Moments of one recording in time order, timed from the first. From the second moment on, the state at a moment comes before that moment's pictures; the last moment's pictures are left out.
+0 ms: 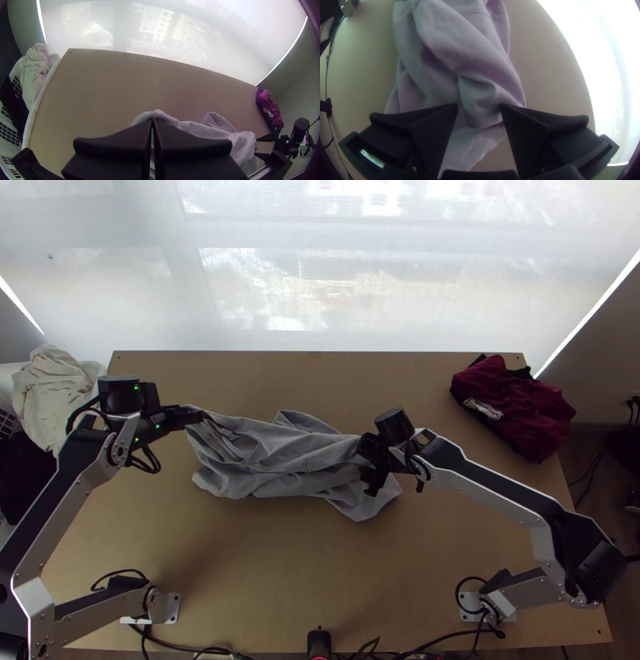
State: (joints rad) left arm -0.09 1.24 1.07 -0.51 0.06 -0.24; right arm 0.66 1.60 1.03 -0.40 -0.05 -0.53
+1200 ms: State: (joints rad) left arm 0.13 1.09 1.45 -0.59 0.06 -0.24; right arm 0.68 1.48 1.74 -0.62 0.13 -0.70
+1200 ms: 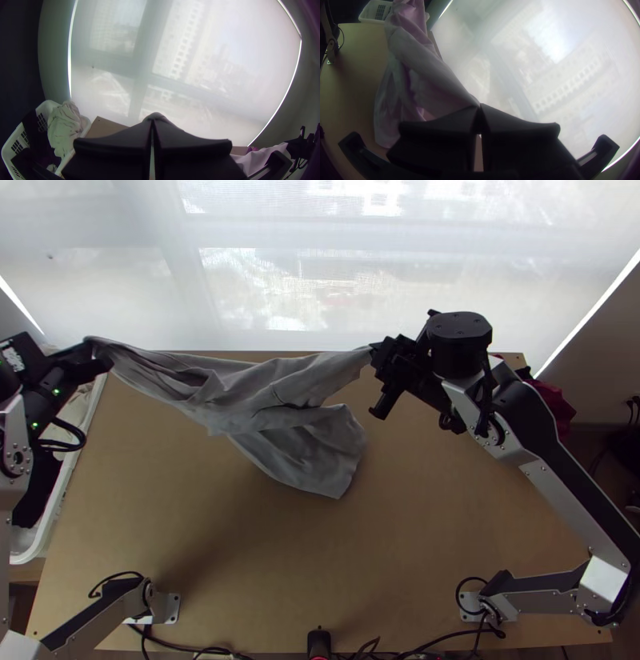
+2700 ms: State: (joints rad) left arm 0.56 1.14 1.87 -0.36 0.03 -0.44; right arm 1.12 1.68 2.24 -0.41 0.43 -1.04
